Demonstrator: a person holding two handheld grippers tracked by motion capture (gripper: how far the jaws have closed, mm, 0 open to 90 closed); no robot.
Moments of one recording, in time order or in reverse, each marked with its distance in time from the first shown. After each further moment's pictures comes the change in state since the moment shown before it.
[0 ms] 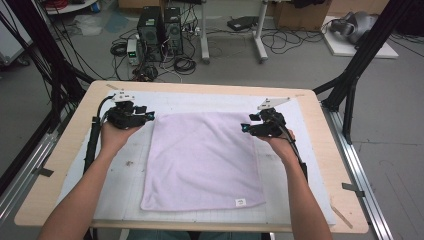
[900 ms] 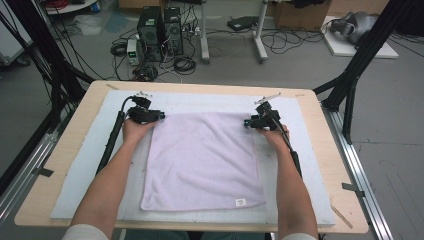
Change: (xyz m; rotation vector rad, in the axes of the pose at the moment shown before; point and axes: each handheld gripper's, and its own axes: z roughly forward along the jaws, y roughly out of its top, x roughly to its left) left arm 0.024 -0.025 0.093 0.154 0.018 -0.147; right arm -0.050 -0.017 0.058 0.172 -0.082 0.143
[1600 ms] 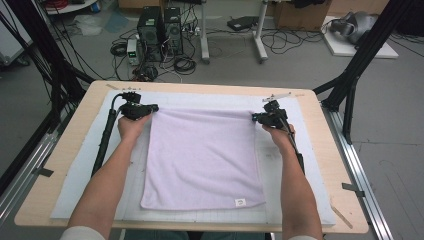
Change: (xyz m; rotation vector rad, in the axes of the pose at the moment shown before) left arm 0.015 0.006 -0.025 -0.136 -0.028 -0.154; right arm -0.008 -0.004 -0.025 -0.098 -0.020 0.021
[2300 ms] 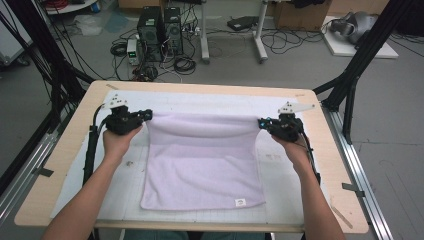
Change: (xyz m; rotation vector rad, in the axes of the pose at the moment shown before) left arm -0.049 -0.034 -0.094 -0.174 -0.134 0.191; right arm 0.045 -0.021 -0.088 -0.197 0.095 -0.098
